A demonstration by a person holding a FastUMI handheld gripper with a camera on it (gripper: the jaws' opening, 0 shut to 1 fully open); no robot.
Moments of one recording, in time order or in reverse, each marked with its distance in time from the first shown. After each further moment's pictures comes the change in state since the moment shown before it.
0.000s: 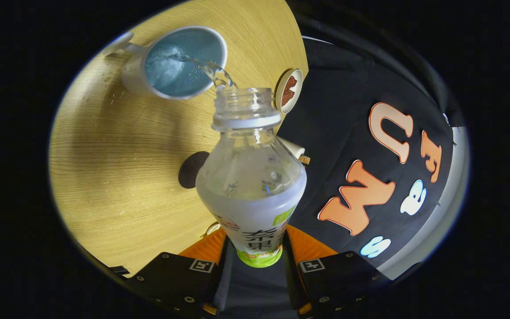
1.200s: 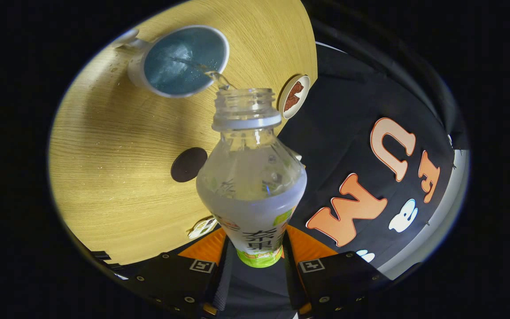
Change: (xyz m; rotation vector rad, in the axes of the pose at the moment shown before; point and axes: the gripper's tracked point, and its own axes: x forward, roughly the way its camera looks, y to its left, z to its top) arm 0.000 -0.017 0.004 -0.126 -0.014 -0.010
